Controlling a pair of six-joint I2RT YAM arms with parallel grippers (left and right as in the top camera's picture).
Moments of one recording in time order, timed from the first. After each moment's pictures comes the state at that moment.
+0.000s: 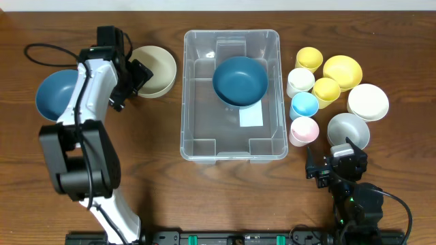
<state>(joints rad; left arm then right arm) 0.08 1.98 1.54 -0.92 0.01 -0.78 0.07 0.07 0.09 -0.29 -0.06 -0.19</state>
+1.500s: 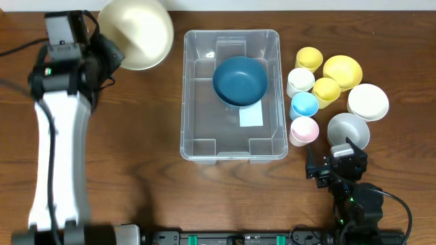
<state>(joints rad) 0.08 1.50 1.57 -0.87 0.10 -0.63 0.07 0.07 0.09 -0.29 -0.06 -0.19</state>
